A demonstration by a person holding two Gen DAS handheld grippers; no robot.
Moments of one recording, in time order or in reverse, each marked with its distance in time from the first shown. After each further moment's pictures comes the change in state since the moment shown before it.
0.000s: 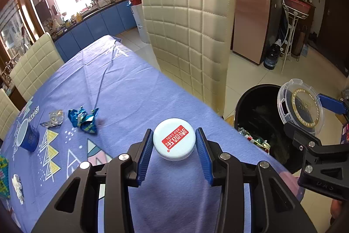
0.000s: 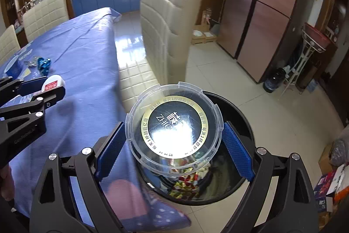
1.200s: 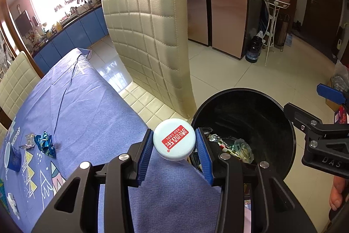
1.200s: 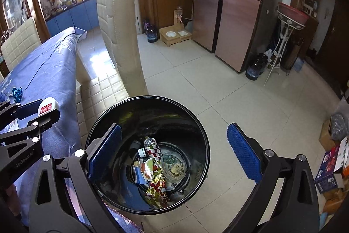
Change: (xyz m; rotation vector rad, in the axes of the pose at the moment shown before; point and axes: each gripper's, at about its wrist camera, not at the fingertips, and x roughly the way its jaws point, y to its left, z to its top) left arm 0.017 -0.075 0.028 0.090 0.005 -0.084; right arm 0.012 -0.090 -0.003 0.173 -0.017 -0.050
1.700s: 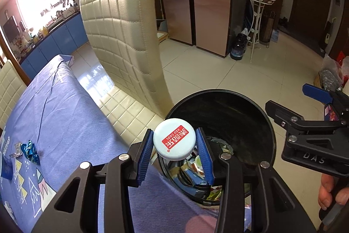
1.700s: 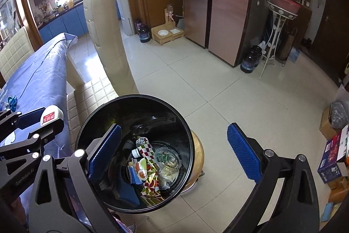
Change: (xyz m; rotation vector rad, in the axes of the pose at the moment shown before) left arm -0.001 -0.037 0.008 0.047 -0.002 -0.090; right arm 0.005 -0.031 -0.003 0.065 0.010 -0.028
